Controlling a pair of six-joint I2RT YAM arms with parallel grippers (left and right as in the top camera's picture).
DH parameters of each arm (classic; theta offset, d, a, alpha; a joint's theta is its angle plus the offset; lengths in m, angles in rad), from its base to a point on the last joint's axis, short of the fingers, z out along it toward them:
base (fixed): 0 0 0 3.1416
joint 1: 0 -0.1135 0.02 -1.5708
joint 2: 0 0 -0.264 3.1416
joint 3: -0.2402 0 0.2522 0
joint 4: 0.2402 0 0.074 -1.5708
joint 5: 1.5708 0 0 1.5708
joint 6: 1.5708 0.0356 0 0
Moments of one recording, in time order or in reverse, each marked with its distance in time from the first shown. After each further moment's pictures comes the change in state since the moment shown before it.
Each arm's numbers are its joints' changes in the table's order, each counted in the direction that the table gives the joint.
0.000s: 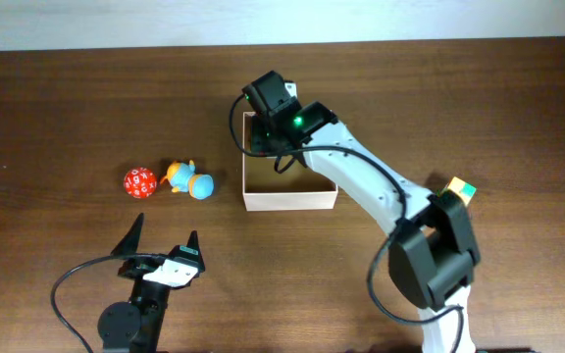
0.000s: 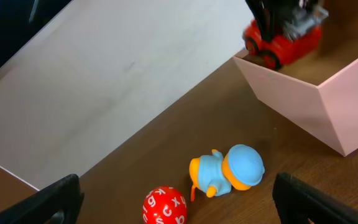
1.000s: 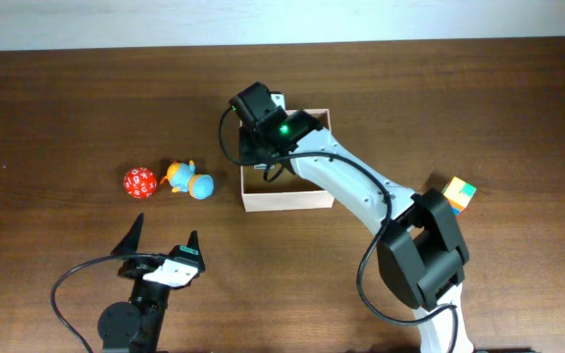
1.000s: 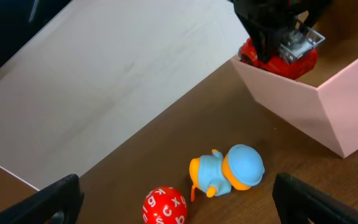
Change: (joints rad) left arm 0.000 0.000 0.000 0.000 0.000 0.000; right arm -0.048 -0.028 0.000 -0.007 -0.022 0.030
